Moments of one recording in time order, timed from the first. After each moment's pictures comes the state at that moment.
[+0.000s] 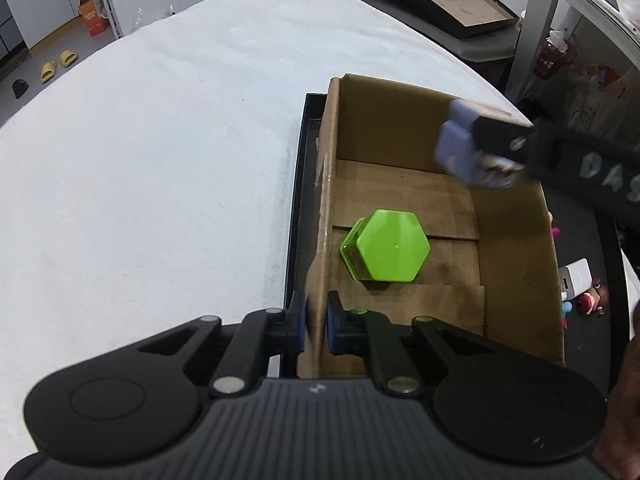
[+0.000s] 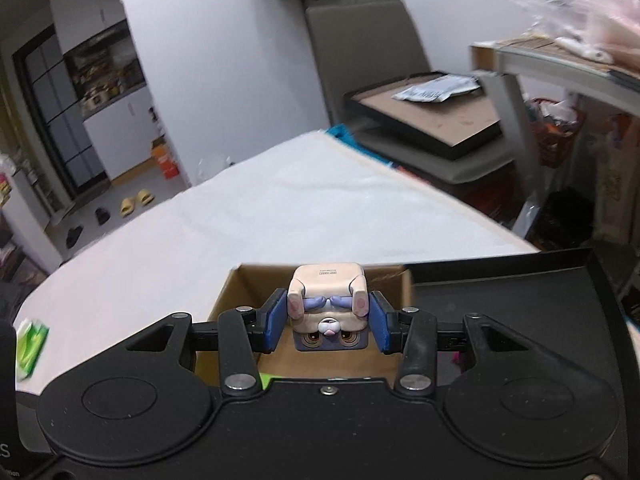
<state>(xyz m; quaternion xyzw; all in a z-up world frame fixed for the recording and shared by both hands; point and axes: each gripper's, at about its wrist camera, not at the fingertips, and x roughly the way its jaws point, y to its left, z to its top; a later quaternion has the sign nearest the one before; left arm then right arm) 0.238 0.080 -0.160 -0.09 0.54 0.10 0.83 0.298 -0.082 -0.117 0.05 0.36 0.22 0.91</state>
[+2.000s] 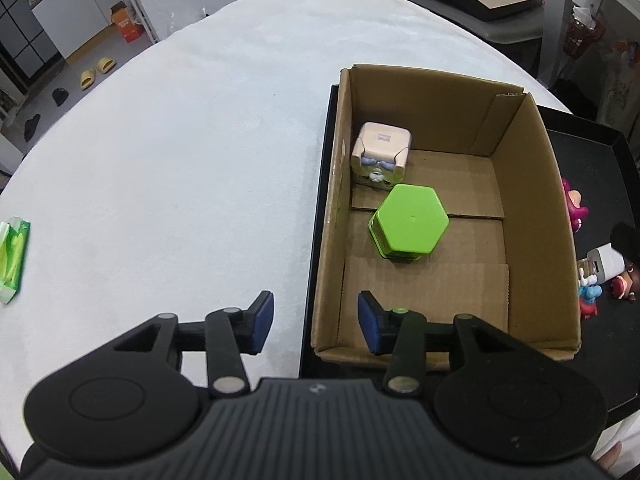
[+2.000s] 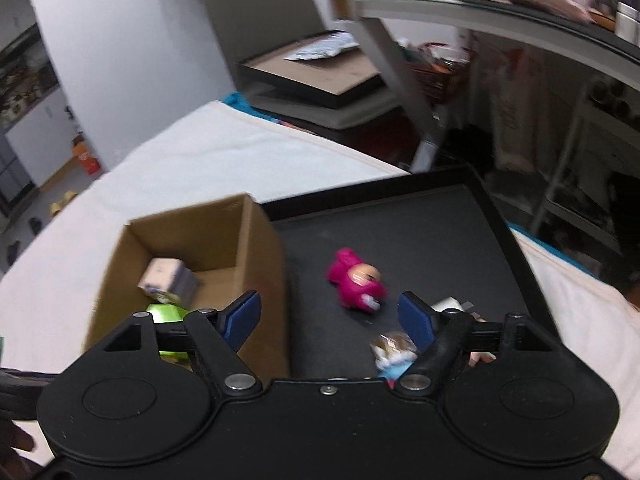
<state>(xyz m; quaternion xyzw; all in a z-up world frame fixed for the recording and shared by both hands) 0.231 0.057 -0.150 -0.04 0.56 0.16 0.81 0.270 -0.161 -0.133 0.06 0.42 0.08 0.90</state>
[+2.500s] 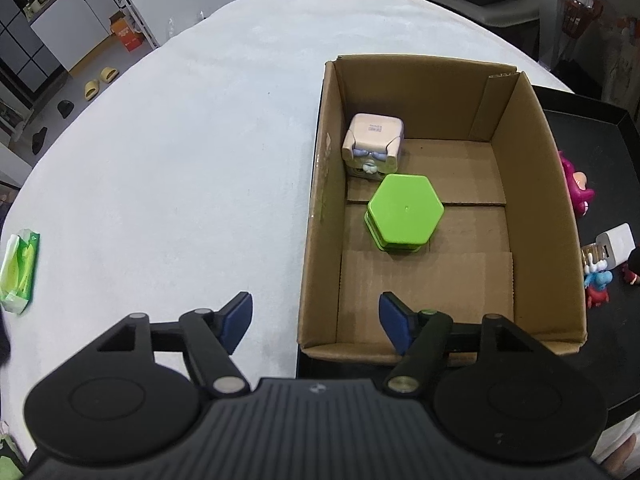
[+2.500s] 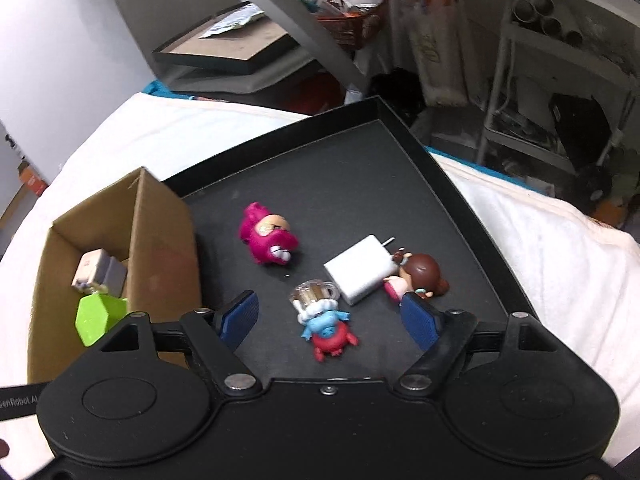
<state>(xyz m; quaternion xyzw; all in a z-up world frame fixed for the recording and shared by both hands) 0.236 0.041 -0.155 0.00 0.57 0.17 0.80 0.264 -0.207 -0.169 0.12 0.47 -0.01 0.87</state>
